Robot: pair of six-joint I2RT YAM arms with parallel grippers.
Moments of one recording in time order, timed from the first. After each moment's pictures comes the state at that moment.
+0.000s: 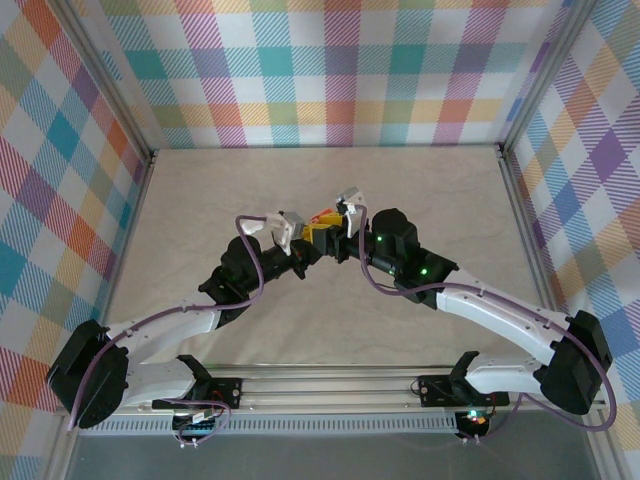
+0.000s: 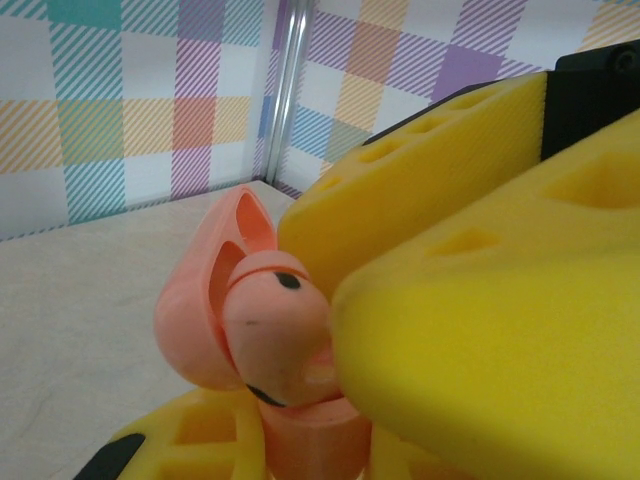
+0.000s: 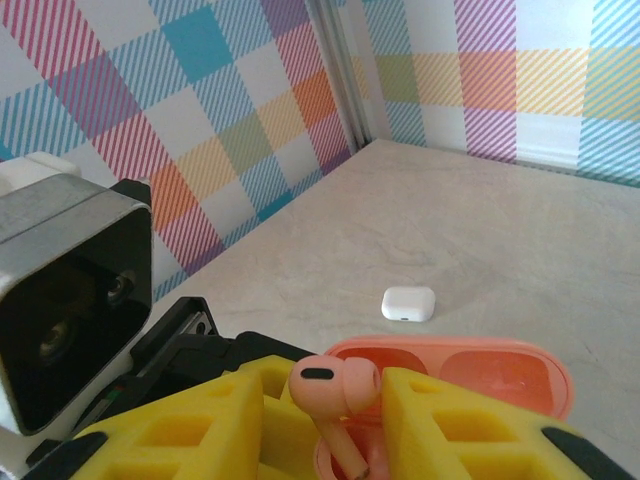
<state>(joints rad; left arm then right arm) -0.73 1.18 0.60 0.55 0.22 -0.21 0.86 1.21 0.94 0.08 -0.07 0.29</state>
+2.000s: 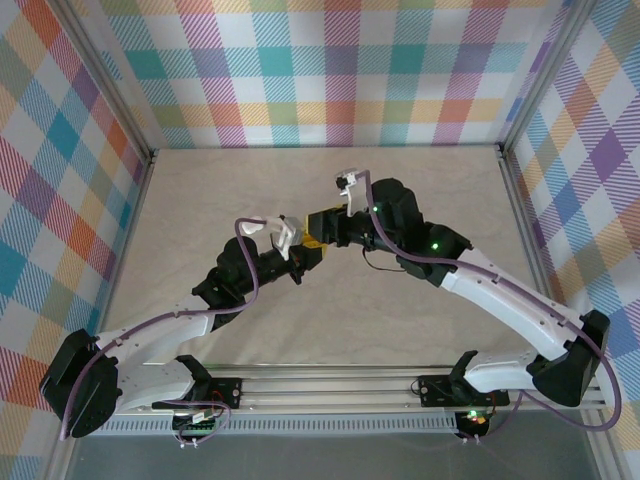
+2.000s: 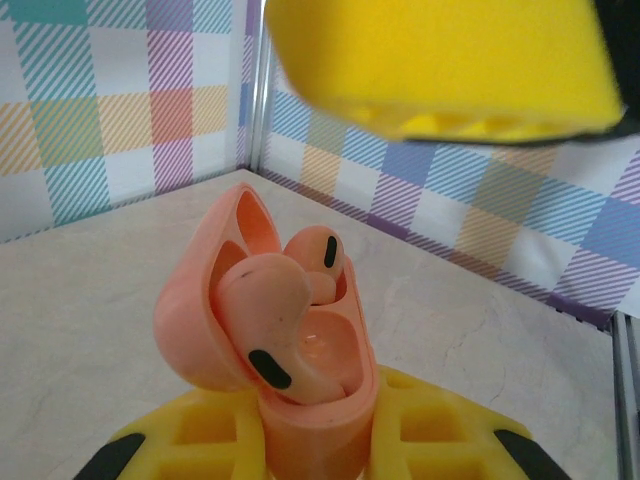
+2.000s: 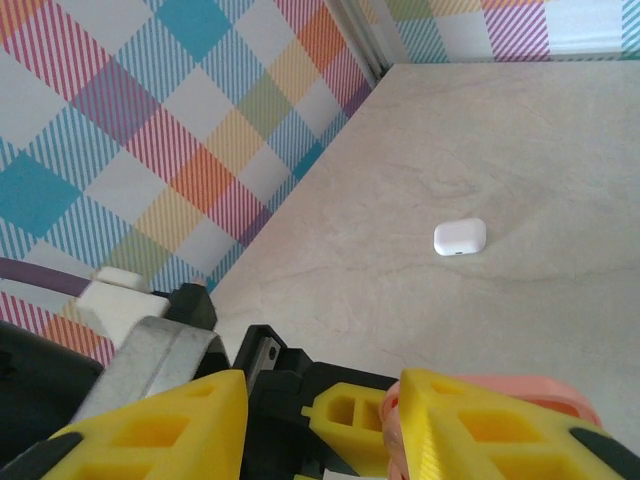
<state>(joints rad) -0.73 1.12 0.59 0.46 0.27 -0.14 0.87 1.27 1.30 -0.38 -0.14 0.50</state>
